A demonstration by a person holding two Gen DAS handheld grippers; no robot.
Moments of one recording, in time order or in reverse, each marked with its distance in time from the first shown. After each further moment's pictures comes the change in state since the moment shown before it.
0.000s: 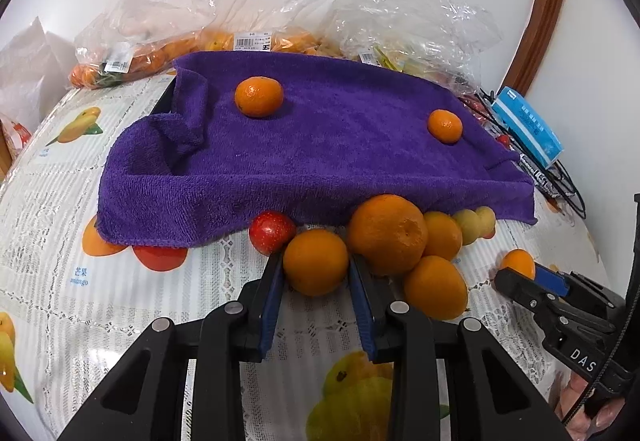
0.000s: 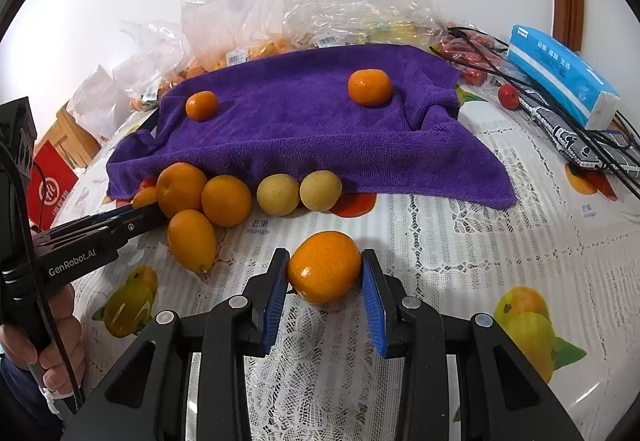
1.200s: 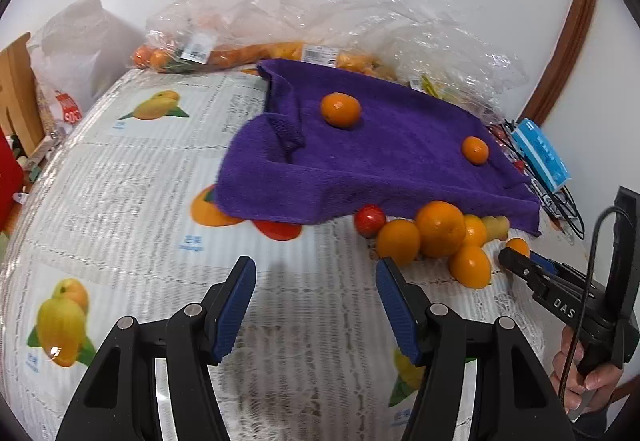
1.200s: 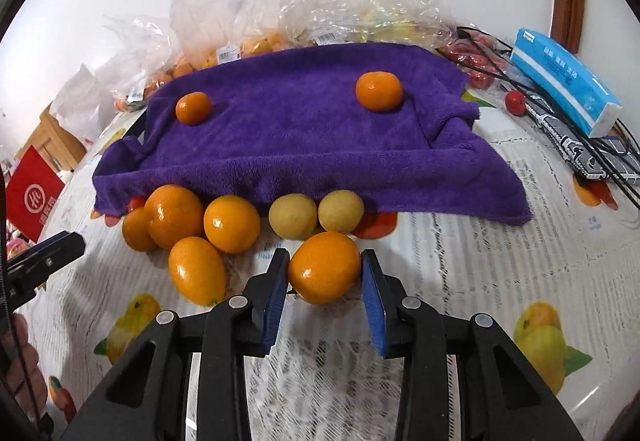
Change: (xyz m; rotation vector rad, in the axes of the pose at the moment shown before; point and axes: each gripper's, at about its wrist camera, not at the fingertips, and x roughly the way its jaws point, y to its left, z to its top) left arm -0.050 0.055 -0.012 -0.103 -0.012 0.033; right arm 0.010 0.017 0.015 0.015 0.027 -0.054
